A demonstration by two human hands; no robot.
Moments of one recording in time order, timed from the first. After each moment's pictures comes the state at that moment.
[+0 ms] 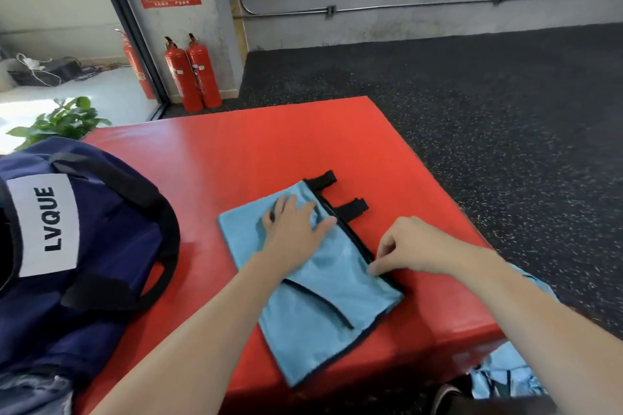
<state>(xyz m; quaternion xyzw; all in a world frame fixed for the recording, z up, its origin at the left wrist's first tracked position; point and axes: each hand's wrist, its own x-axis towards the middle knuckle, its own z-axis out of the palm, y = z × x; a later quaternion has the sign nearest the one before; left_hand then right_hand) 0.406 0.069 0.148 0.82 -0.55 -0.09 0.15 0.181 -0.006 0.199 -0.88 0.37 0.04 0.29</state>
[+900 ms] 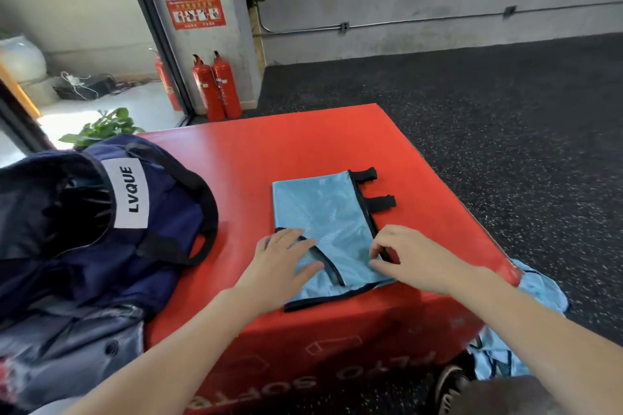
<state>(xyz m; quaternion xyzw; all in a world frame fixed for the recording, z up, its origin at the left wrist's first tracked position) 0.400 0.217 0.165 0.74 -0.66 -0.04 0.11 0.149 0.065 0.182 -0.94 0.26 -0.09 0.20</state>
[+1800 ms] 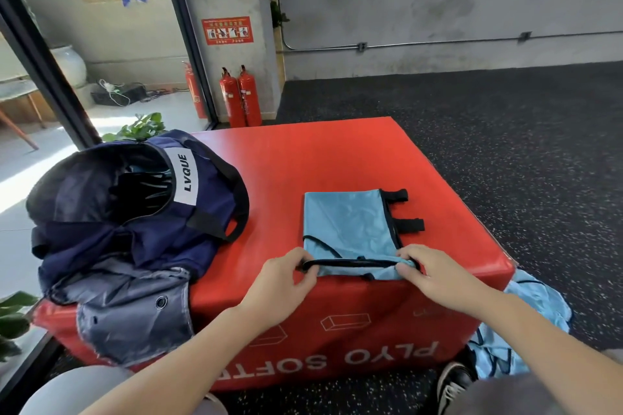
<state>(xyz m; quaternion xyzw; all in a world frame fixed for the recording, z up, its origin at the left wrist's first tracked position) 0.372 0.310 0.177 0.71 -0.59 -0.10 0.38 0.111 0.126 0.179 -0.91 0.28 -0.13 0.27</state>
